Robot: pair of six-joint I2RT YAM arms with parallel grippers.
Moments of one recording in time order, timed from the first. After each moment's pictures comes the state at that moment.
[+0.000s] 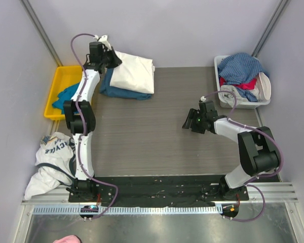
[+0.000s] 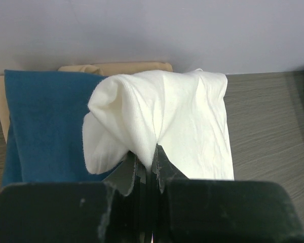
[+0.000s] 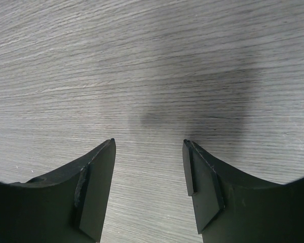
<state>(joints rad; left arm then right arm) -0.08 2.36 2.28 -0.32 0.31 -0.29 0.26 1.56 0.78 -0.13 -0.14 0.55</state>
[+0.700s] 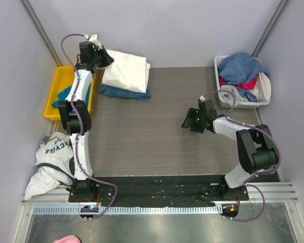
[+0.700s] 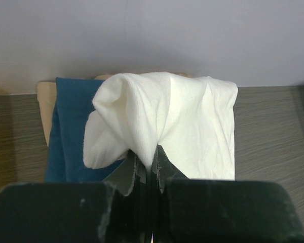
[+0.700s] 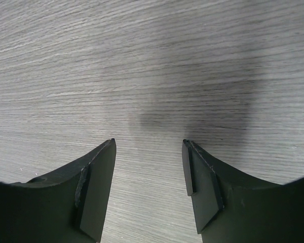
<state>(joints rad) 0.00 2.36 2.27 -0.28 0.36 -0.30 0.26 1.59 0.80 -0.12 -0.16 0.55</state>
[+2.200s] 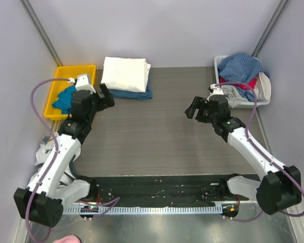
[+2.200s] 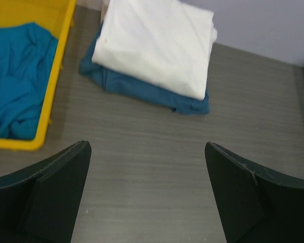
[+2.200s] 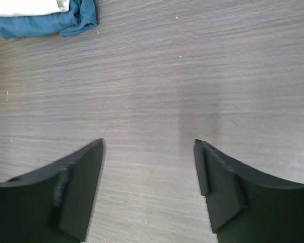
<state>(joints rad) -0.22 1.11 1.06 -0.21 -0.18 -0.35 0.30 1.21 0.86 -0.22 -0.03 0.49</state>
